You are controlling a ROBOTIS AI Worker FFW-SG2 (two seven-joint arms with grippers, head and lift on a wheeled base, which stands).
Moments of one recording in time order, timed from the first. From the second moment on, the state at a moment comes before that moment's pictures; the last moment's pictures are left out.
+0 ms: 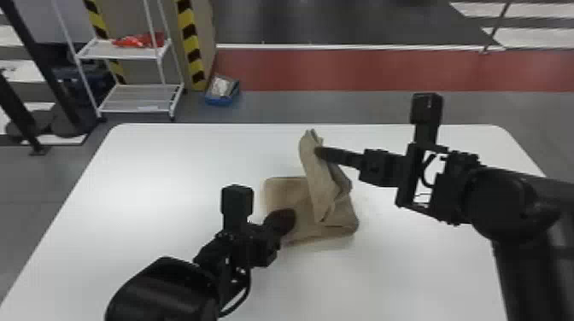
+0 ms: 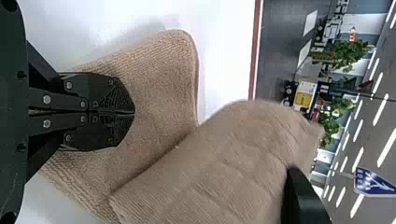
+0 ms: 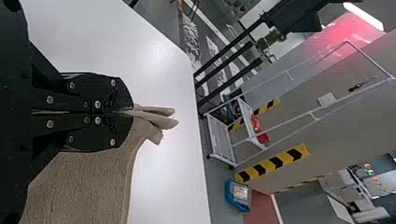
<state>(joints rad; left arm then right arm) 0.02 0.10 -0.31 -1.60 0.24 0.49 -0.12 -0.22 -0.05 -0.05 -1.85 -0.44 1.11 0.40</state>
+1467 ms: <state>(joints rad) 0.02 0.10 -0.33 -1.59 0.23 0.49 -0.13 -0.31 -0.04 0.05 -1.73 -0.37 1.17 0.38</state>
